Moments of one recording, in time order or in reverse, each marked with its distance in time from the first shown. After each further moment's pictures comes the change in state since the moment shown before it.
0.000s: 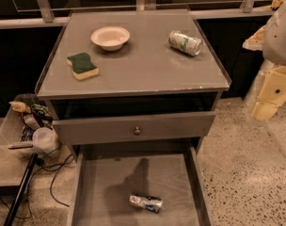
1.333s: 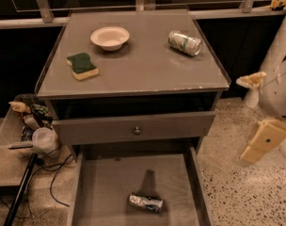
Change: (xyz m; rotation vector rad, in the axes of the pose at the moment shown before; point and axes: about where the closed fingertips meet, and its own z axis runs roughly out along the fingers) arm 0.013 0.048 0.053 -0.002 -0.168 0.034
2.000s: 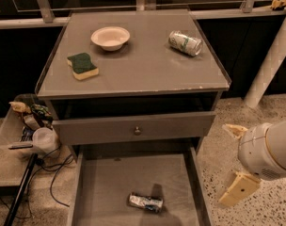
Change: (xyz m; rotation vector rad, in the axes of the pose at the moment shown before) arm 0.036 0.065 0.094 -0.031 -0.068 0.078
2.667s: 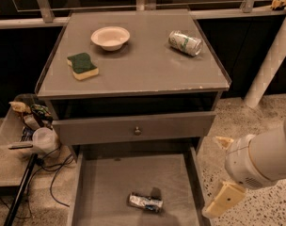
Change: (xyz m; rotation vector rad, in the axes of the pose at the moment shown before) arm 0.002 0.019 0.030 -0.058 0.010 0.043
